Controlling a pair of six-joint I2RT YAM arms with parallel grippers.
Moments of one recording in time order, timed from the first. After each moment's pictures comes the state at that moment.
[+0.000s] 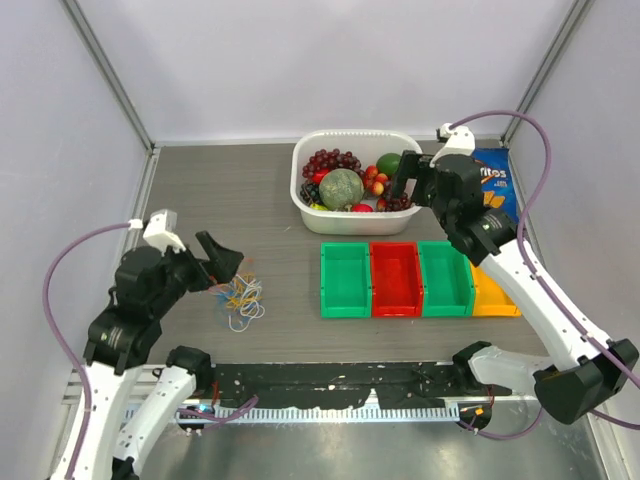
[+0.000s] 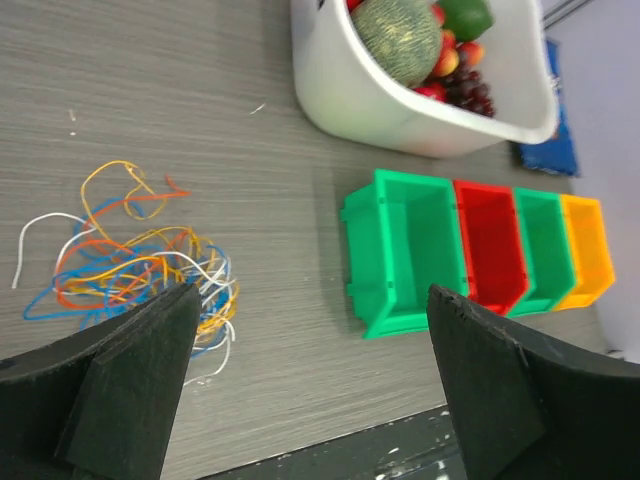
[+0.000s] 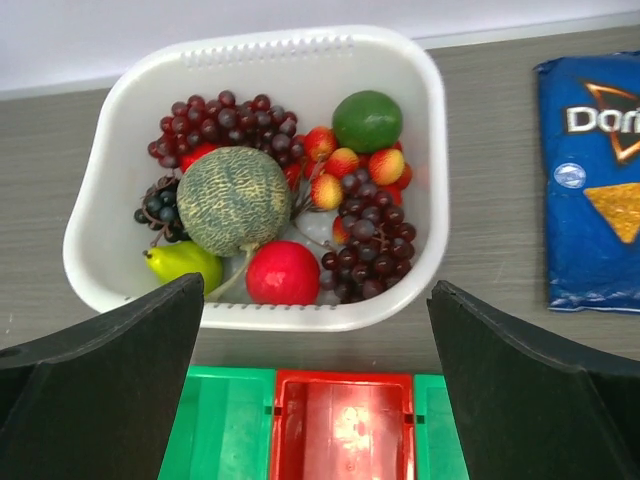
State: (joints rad) left arm -0.29 0.57 0.96 -0.79 0.06 -0.53; right arm 0.46 1.14 1.21 -0.41 0.36 0.32
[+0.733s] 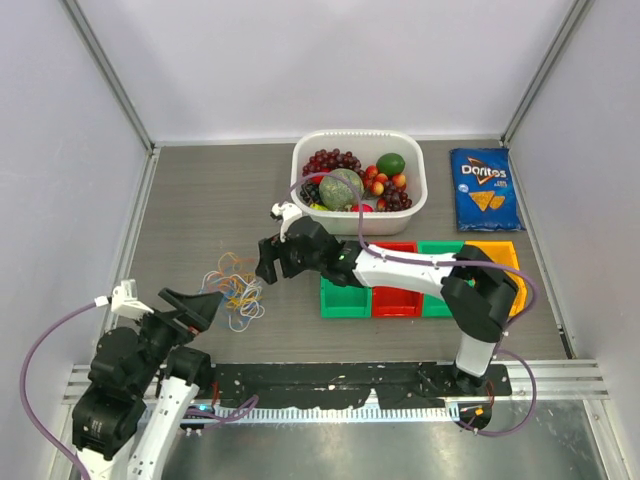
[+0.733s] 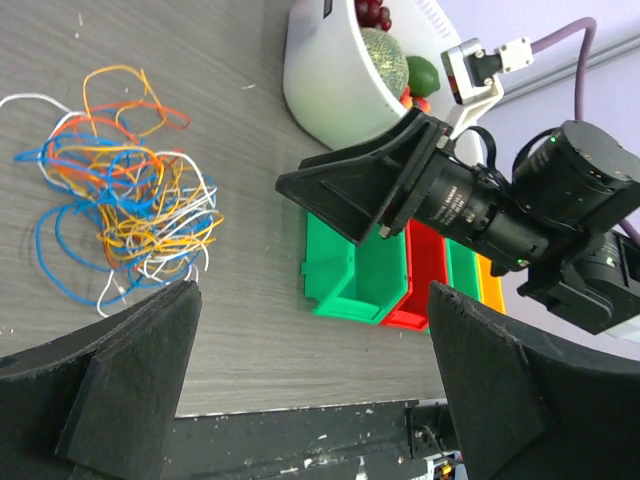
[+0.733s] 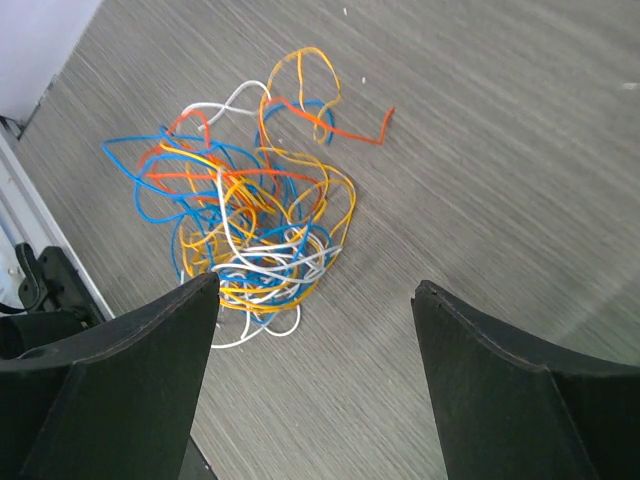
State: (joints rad) left arm -0.29 0.04 0.81 -1.02 -0.02 -0.85; right arm 1.02 1.76 1.22 0.04 -0.01 0.45
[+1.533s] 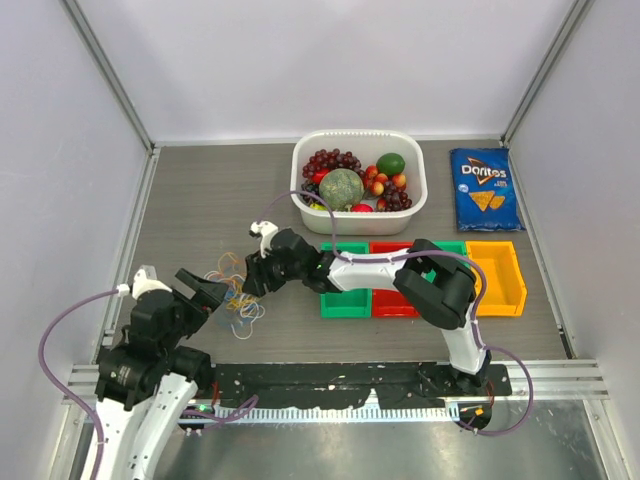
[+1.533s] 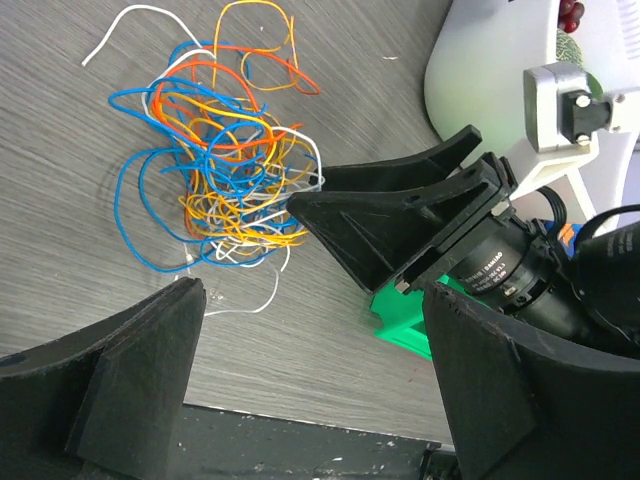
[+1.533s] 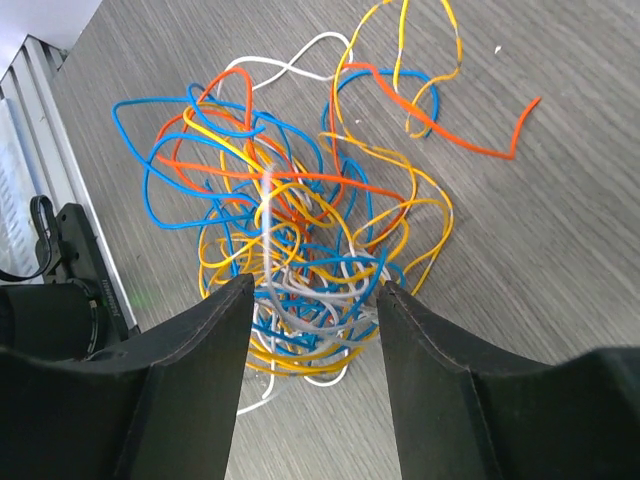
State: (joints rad) left arm -0.29 0.21 0.68 -1.04 -0.15 -1.01; right arm 1.04 2.01 1.26 0.24 -0.23 0.47
